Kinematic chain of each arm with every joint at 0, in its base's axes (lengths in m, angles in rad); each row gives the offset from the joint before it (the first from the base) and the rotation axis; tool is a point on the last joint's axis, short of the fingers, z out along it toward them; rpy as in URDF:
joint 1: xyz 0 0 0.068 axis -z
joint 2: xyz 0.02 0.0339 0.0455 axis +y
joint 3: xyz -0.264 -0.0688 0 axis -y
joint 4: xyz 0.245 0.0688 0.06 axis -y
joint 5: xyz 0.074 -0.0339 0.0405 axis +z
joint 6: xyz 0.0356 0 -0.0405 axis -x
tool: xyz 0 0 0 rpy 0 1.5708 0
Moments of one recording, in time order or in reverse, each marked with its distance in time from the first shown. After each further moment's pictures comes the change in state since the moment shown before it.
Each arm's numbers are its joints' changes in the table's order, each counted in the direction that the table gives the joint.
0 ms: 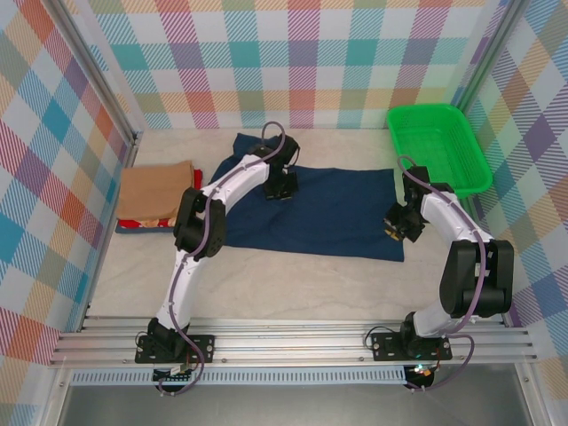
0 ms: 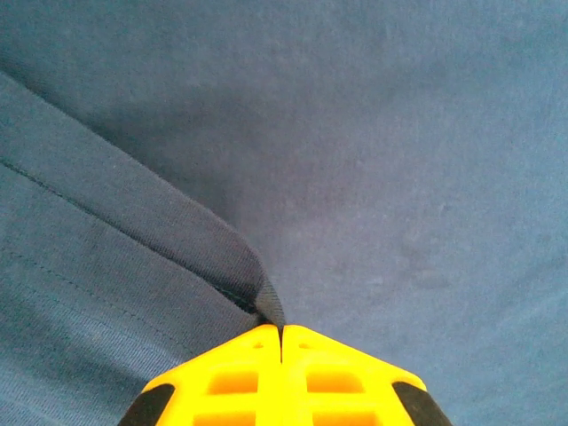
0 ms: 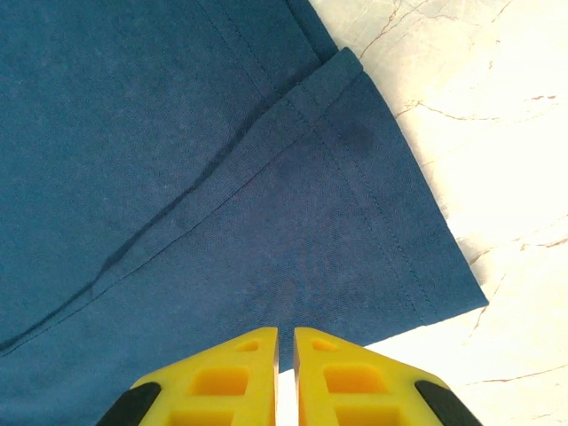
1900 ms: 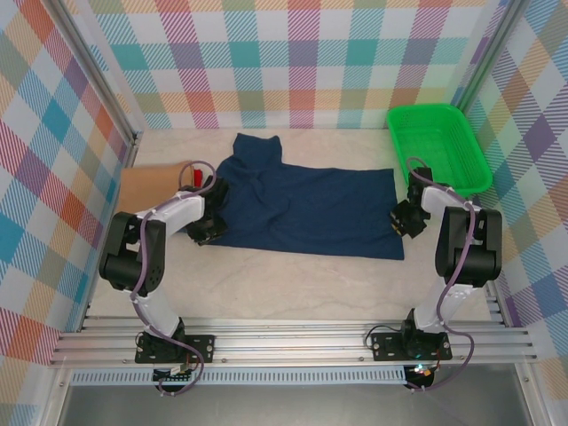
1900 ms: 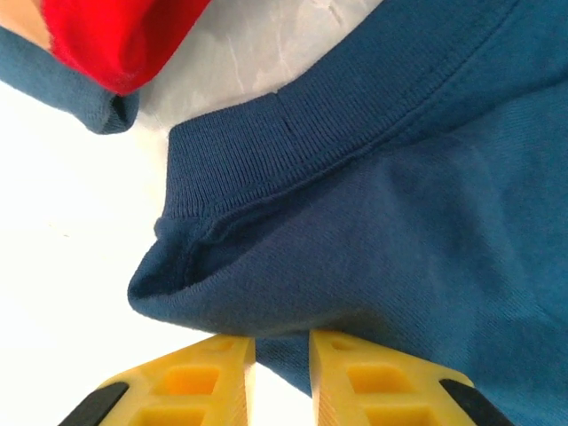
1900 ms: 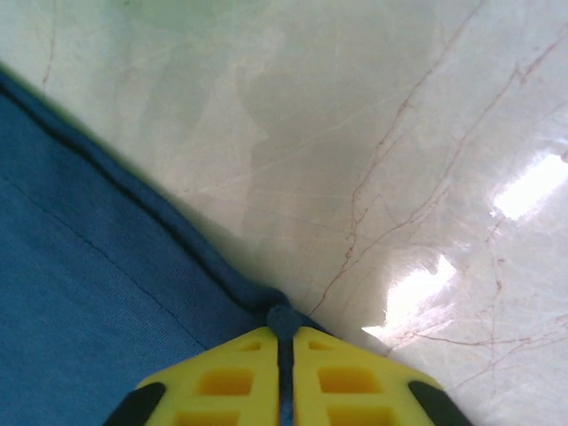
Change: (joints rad) left arm -0.272 -0.587 -0.988 0.146 0.299 0.161; right arm 0.105 0.244 0.028 0.219 -0.047 -0.165
